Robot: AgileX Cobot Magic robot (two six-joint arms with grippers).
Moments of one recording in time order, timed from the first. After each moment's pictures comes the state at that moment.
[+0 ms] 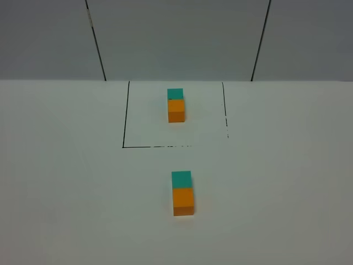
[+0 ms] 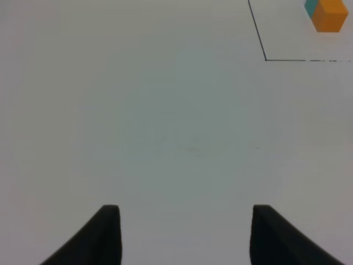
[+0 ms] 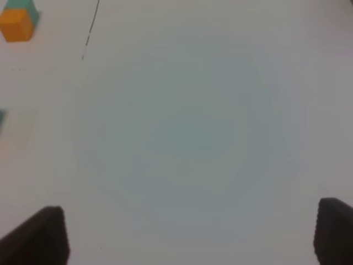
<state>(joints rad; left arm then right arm) 0.04 0.00 -0.50 -0.10 1.04 0.05 -0.08 -0.01 -0.50 0.10 1.06 -0.12</state>
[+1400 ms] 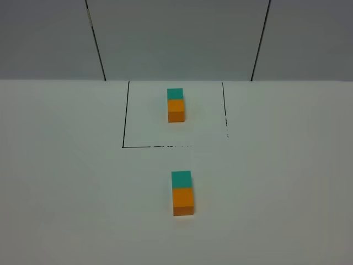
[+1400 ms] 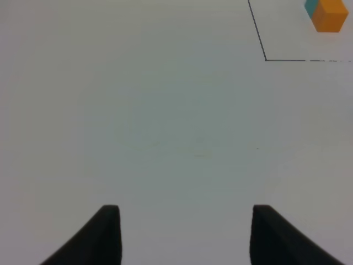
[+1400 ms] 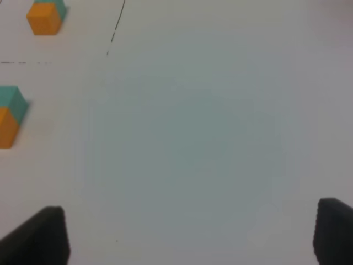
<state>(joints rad) 0.04 0.00 -0.50 -0.10 1.04 0.05 -0.02 -0.01 -0.50 0.10 1.06 -0.12</state>
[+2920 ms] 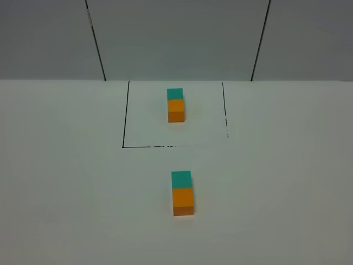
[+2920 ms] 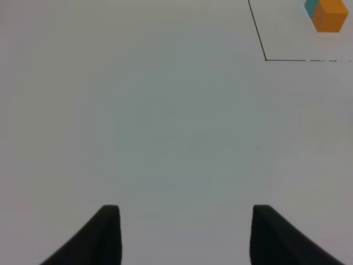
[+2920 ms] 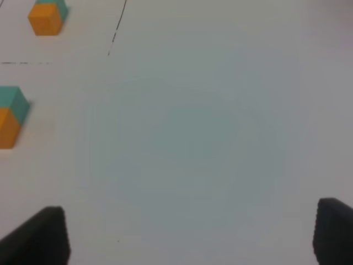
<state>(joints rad) 0.04 0.00 -0.50 -0.10 1.04 0.05 -0.01 -0.01 -0.50 0.11 1.06 -0.12</state>
